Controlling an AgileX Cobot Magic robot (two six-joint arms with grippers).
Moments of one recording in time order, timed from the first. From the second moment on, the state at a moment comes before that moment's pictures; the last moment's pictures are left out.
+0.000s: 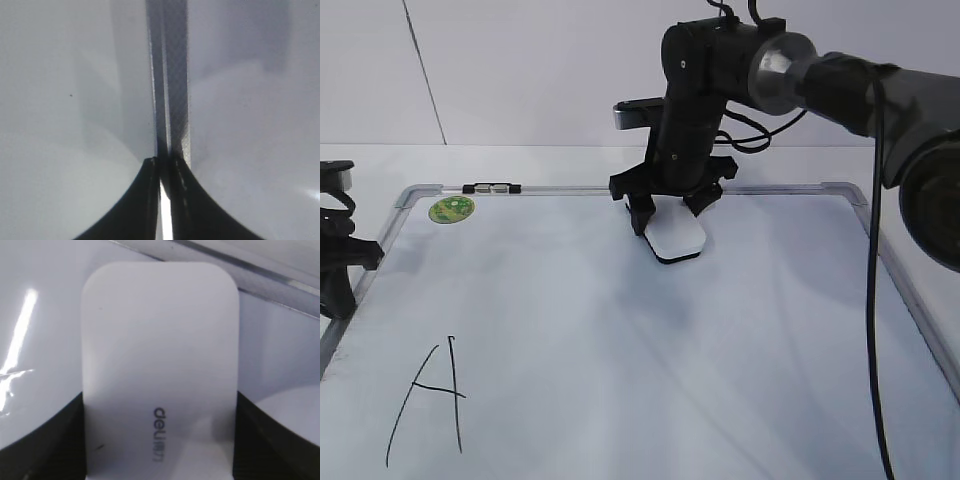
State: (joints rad) left arm -0.05 1.86 -1.09 -0.11 0.79 0.06; right arm 0.47 2.46 -2.23 -0.01 1.21 0.06
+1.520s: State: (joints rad) left arm -0.05 1.86 -1.09 -0.10 0.79 0.06; right arm 0.37 1.82 -1.49 0.00 1.07 0.10
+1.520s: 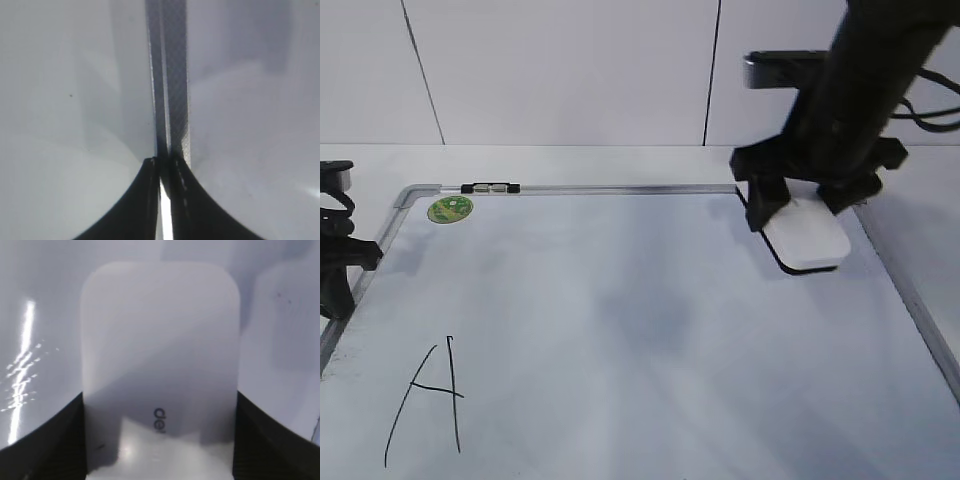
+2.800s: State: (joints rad) left arm -0.05 1.86 -1.09 -0.13 0.80 0.06; right arm 0.00 1.77 -1.14 0.20 0.82 -0.21
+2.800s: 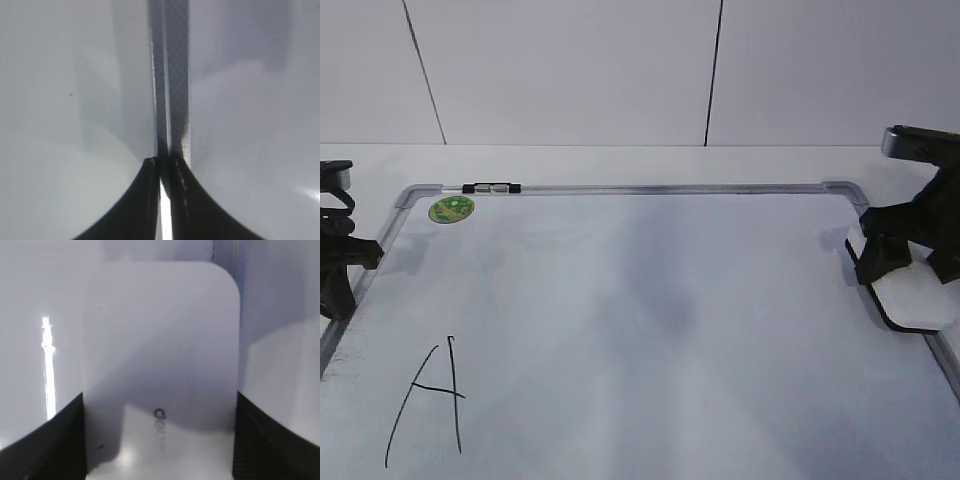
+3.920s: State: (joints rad) left arm -0.05 1.86 -1.09 -0.13 0.80 0.06; right arm 0.01 1.83 -1.15 0.19 0.82 -0.23
